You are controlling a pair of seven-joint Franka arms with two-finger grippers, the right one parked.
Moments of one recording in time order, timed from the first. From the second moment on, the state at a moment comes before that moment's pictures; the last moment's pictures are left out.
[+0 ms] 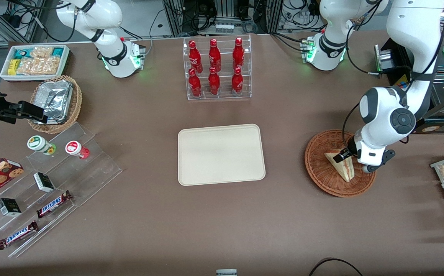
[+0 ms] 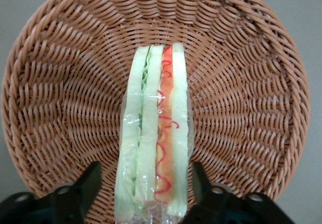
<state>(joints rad) 0.08 0.28 -0.15 -2.18 -0.01 2.40 -0.66</state>
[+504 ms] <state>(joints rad) 0.04 0.27 -0.17 -2.04 -0.01 2.21 -0.66</state>
